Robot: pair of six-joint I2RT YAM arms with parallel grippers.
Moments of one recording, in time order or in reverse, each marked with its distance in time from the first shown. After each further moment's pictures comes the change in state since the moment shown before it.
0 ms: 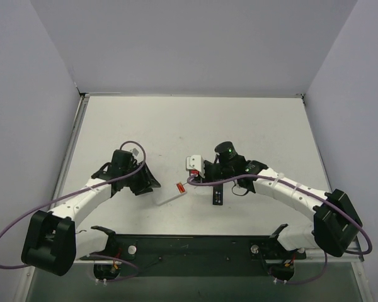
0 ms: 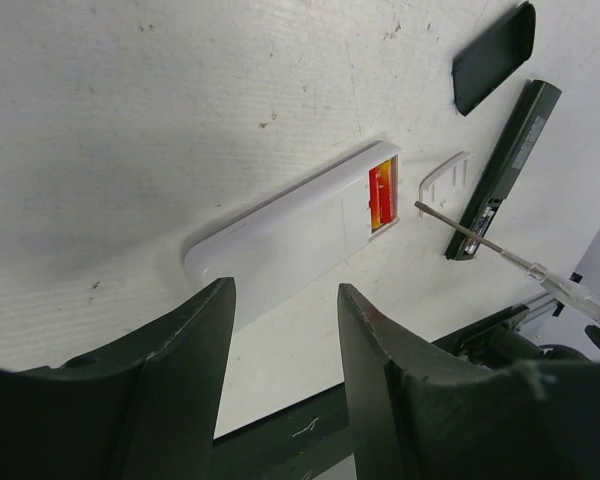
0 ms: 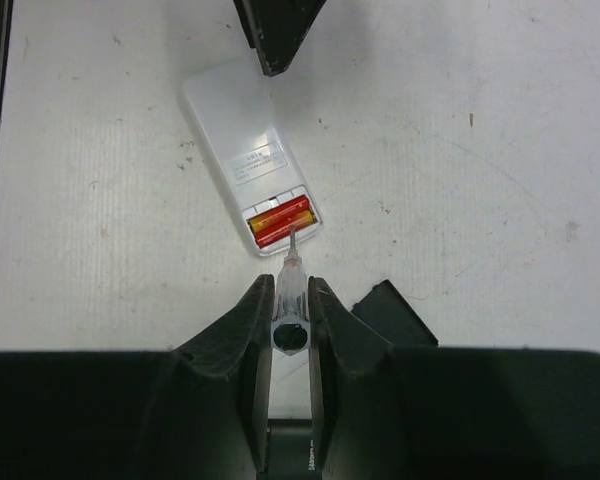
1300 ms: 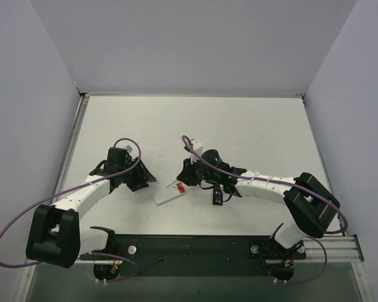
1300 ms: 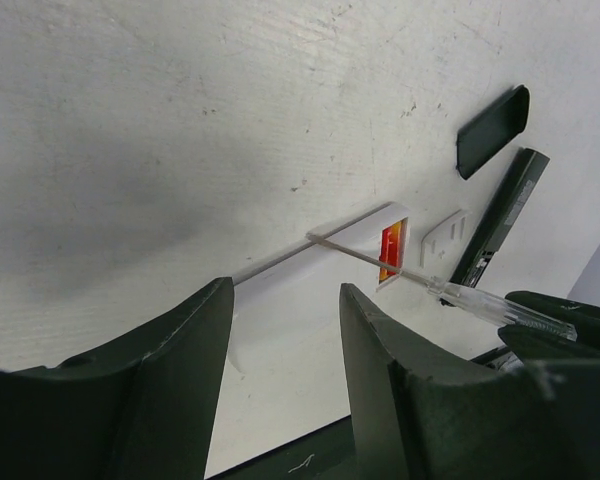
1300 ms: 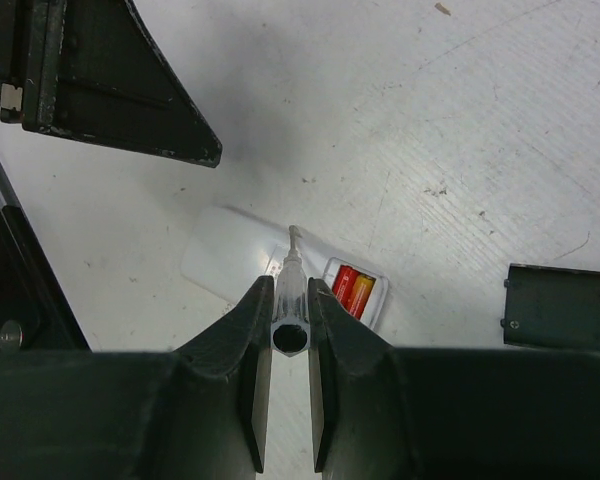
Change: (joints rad) left arm 0.086 0.051 0.025 0.033 -0.037 0.013; right arm 0.092 0.220 -0.067 0.451 0.348 0.981
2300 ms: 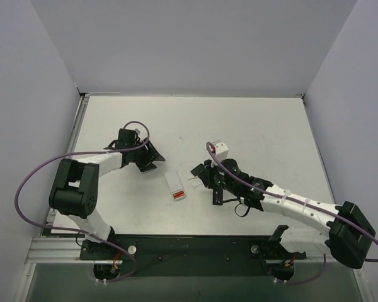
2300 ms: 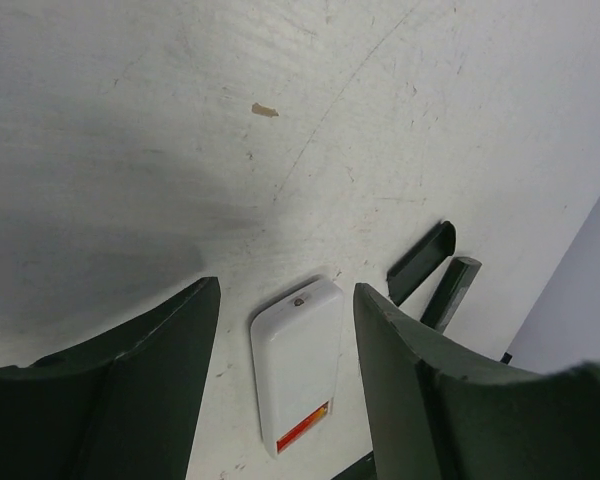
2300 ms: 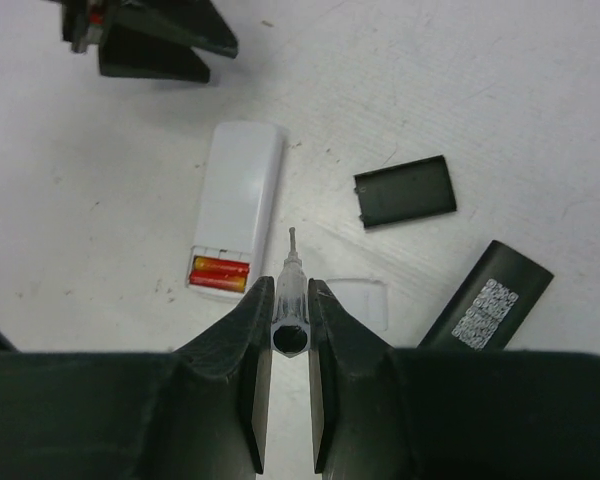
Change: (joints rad) left arm 0.018 0.467 0.285 0.211 0.082 -0.045; right arm 0.077 -0.403 -0.124 -0.295 0.379 0.053
